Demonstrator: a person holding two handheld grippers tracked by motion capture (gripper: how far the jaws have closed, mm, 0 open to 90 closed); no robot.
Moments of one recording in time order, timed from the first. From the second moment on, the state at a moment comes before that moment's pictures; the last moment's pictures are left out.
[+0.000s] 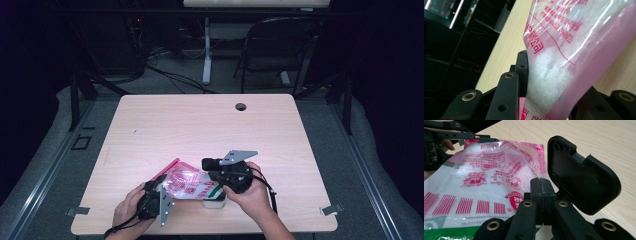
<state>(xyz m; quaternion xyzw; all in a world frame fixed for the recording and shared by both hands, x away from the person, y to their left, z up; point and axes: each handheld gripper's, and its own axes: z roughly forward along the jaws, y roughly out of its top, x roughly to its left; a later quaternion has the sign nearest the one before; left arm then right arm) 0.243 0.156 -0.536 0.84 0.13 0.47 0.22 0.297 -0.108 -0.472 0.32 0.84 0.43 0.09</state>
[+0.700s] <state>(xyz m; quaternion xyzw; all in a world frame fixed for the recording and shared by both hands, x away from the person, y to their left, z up) 0.249 0.159 -0.548 0.86 0.17 0.42 0.24 0.295 -0.104 -0.475 0.32 0.84 0.43 0.08</state>
